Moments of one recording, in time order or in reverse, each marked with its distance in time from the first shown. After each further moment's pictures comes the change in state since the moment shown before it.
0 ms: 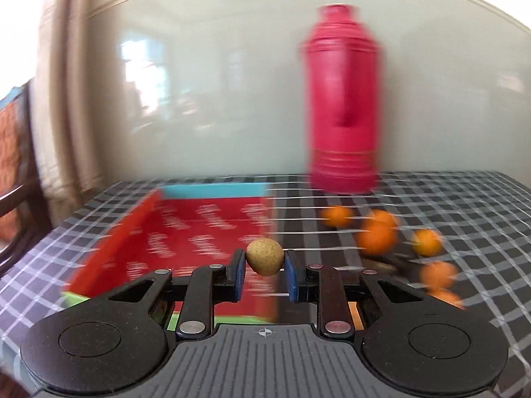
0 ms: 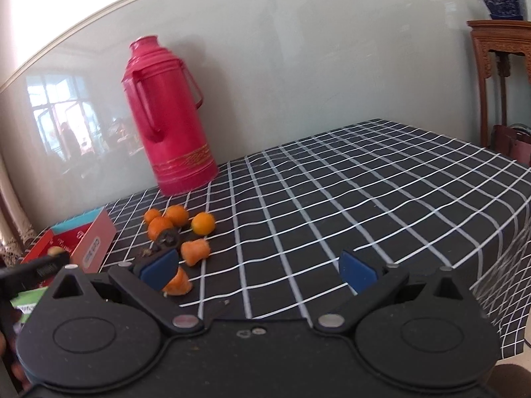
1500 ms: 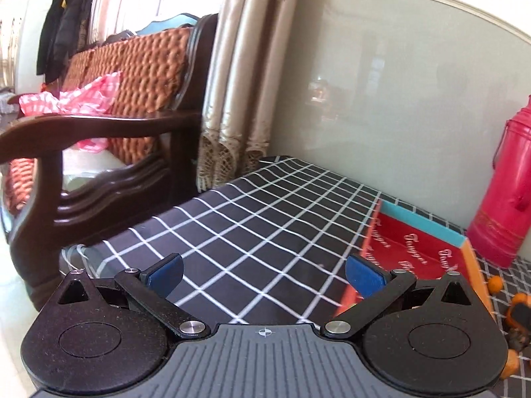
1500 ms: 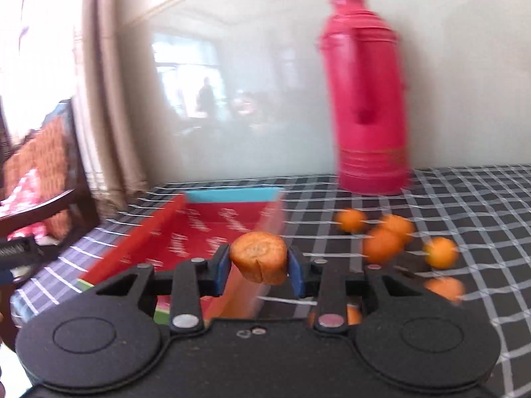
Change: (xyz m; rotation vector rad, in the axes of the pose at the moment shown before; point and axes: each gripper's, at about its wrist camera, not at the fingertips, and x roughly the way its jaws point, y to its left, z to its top) left arm -0.022 0.195 -0.023 -0.388 0.032 0.321; right arm 0.073 0.182 -0.008 -0.281 0.047 0.453
